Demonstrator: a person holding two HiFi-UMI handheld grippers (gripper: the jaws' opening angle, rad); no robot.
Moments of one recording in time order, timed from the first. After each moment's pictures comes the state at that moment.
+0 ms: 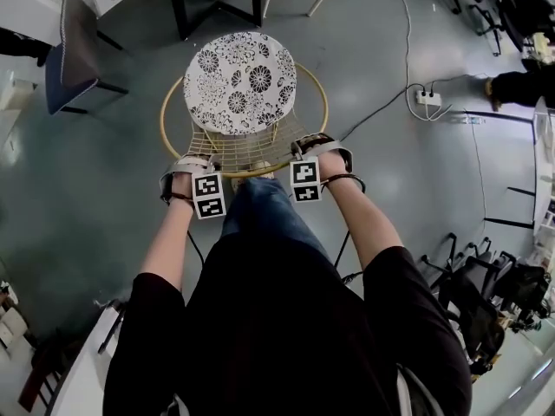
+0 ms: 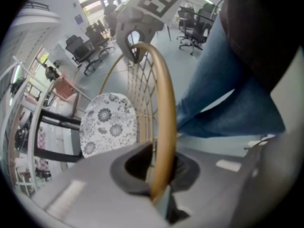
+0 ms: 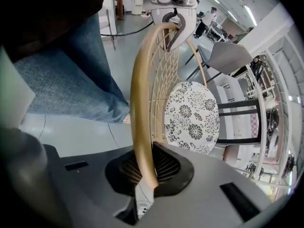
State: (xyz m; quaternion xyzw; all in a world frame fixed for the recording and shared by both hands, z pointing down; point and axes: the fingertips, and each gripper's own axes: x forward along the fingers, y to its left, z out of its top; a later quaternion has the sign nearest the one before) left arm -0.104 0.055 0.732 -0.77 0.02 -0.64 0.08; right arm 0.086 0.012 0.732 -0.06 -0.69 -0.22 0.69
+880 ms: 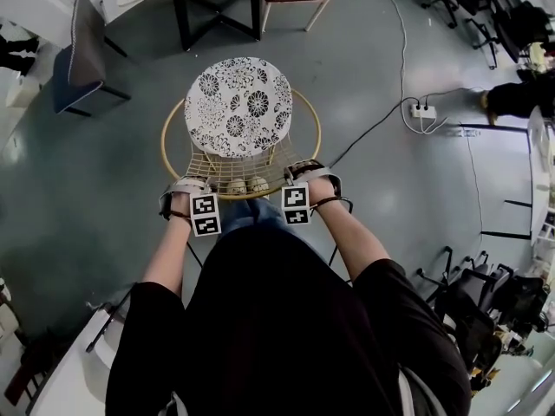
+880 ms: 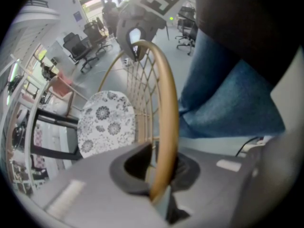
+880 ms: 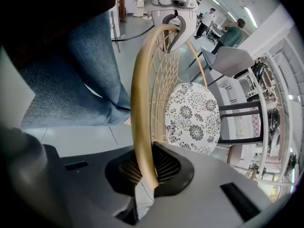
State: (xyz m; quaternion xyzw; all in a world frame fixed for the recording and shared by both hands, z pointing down) left arm -0.102 0.081 0.735 -0.76 0.00 -0.64 0.06; right arm 0.088 0.041 0.734 -0.07 -0.70 -0.20 0.68
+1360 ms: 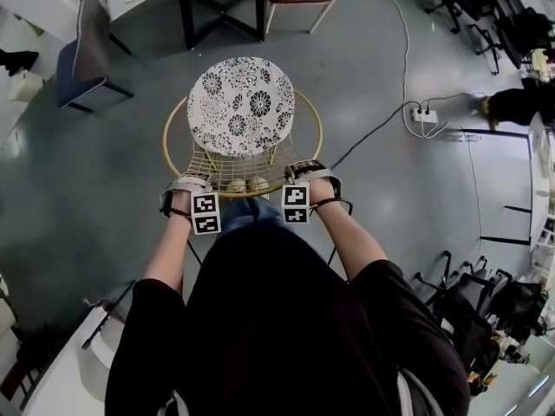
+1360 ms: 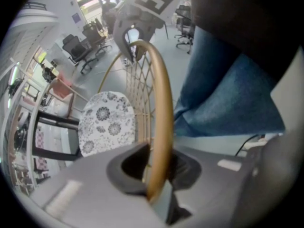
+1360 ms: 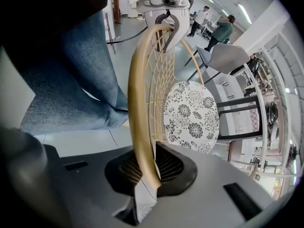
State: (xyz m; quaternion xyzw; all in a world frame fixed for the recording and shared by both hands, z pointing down) left arm -0.104 0.066 0.731 -0.76 0.00 -0.65 0.07; right arm 0.085 0.024 0.731 -0.04 -0.70 -0.18 0.69
